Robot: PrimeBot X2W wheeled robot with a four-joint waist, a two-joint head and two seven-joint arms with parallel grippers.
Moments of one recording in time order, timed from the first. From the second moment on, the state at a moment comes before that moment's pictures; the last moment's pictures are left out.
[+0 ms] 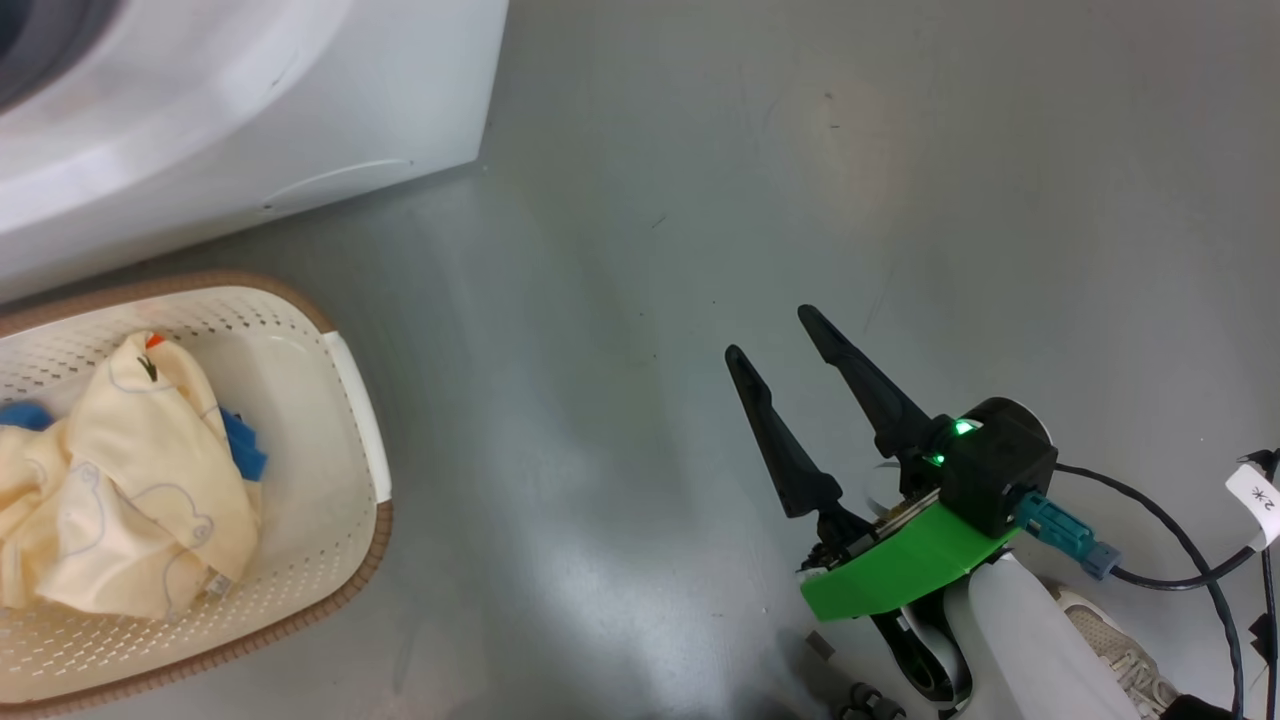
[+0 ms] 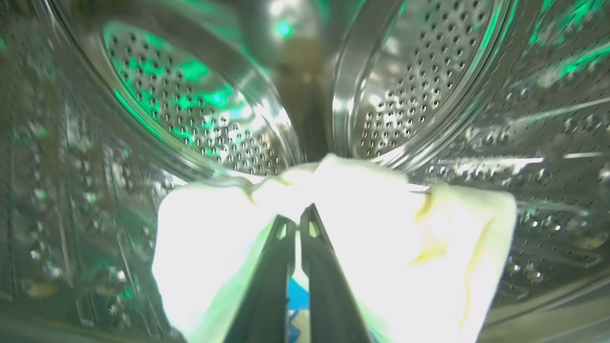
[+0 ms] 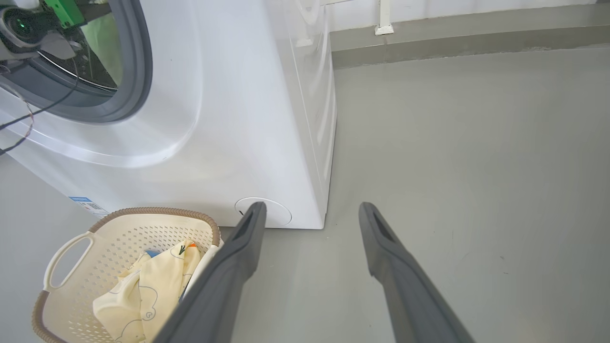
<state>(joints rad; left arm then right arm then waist) -1.37 0.46 -0.19 0.93 -0.35 0.04 -0.10 -0.33 -0.05 0.32 0.09 0.26 0.13 -0.25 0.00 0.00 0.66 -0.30</state>
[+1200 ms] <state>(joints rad) -0.94 0.32 -0.11 0.62 -0.40 0.09 -0.26 -0.28 -0.05 0.22 0.09 0.19 0.13 -0.25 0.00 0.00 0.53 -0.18</state>
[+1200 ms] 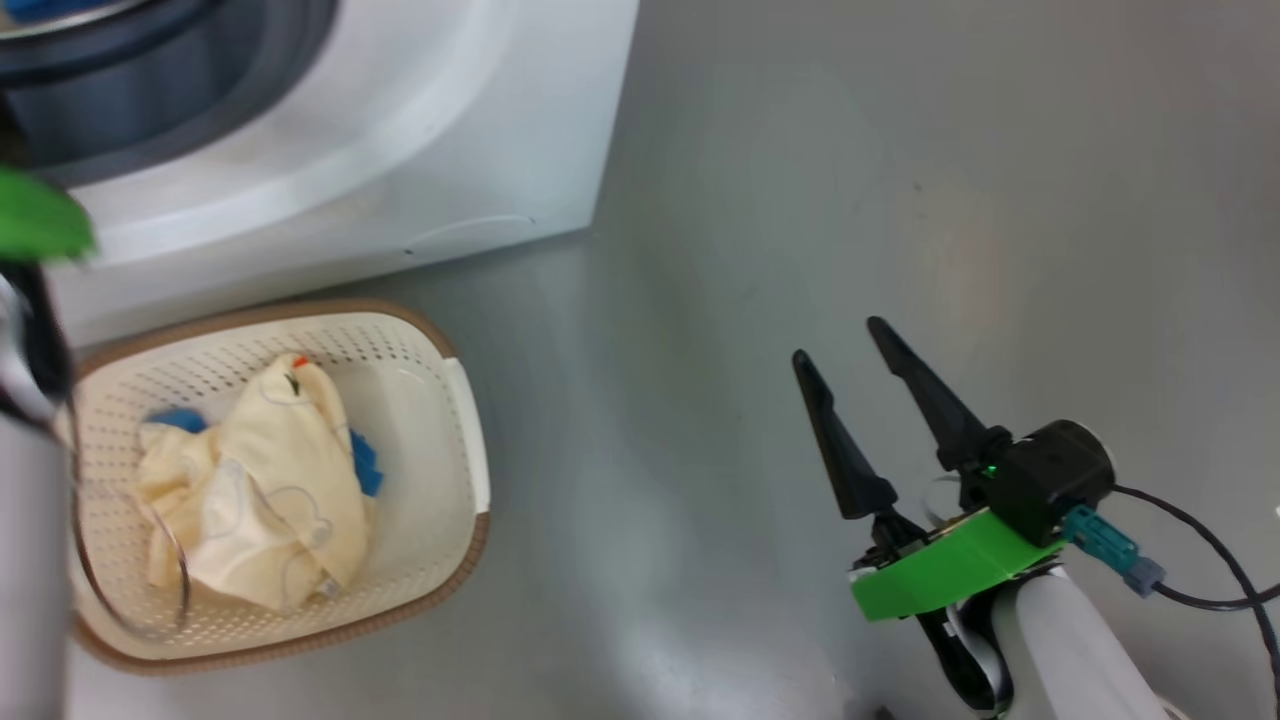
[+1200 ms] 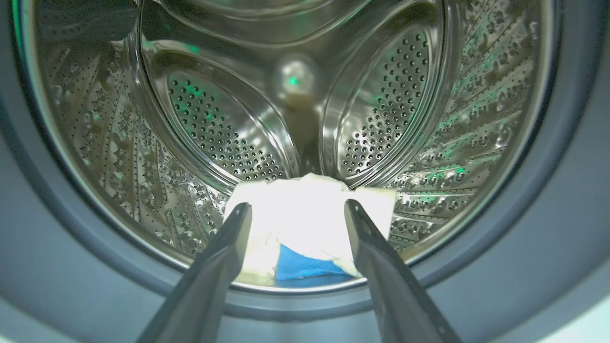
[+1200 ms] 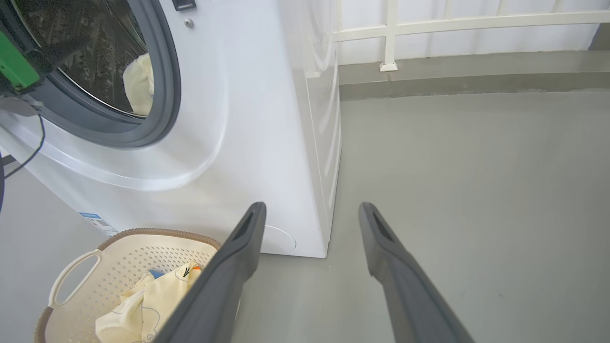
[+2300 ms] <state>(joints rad) 0.15 0.23 -0.24 -0.08 -0.29 0.27 -0.21 0.03 -0.05 0.08 0.00 0.12 0.13 -0.12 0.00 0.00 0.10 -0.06</state>
